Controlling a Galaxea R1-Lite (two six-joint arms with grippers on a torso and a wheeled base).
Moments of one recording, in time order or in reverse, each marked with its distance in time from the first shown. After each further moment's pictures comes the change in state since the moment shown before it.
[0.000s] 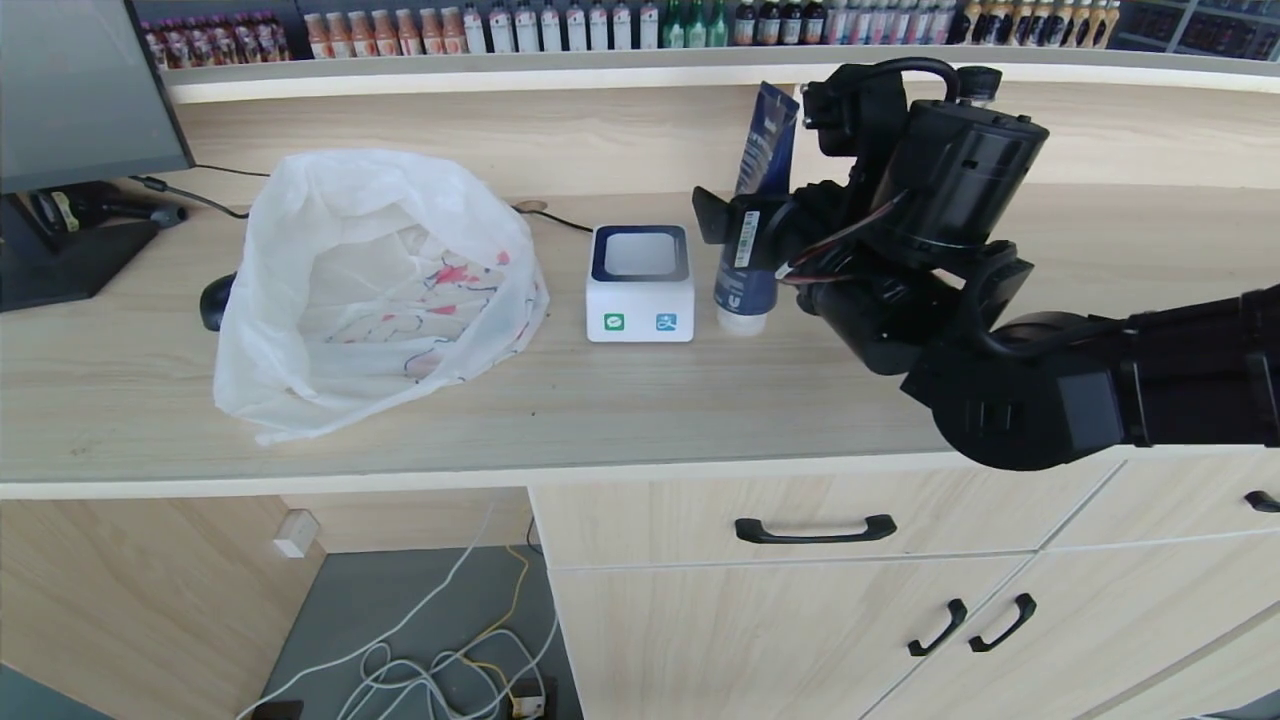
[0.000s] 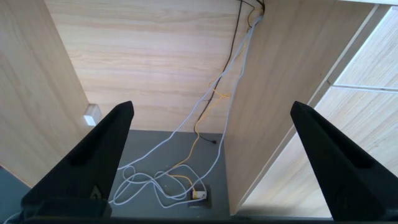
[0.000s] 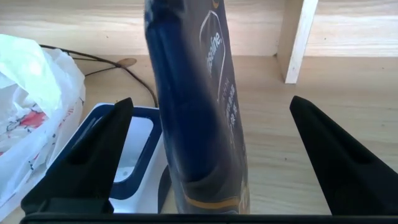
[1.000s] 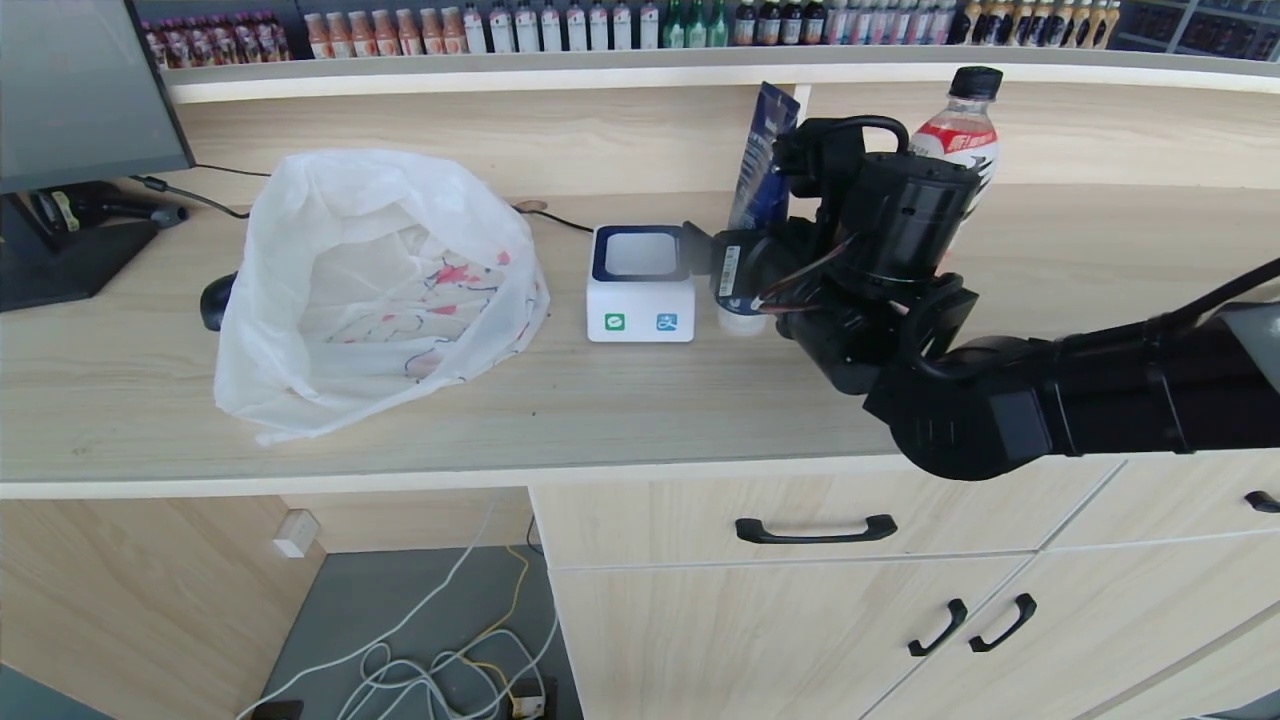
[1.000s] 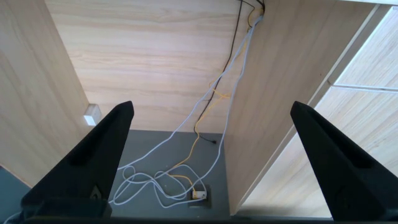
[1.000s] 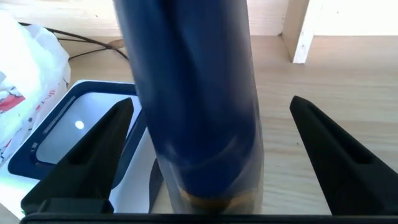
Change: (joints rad) left arm 0.000 0.000 0.000 0.000 0.000 0.000; right arm -0.014 0.069 -0.006 -0.018 0.001 0.017
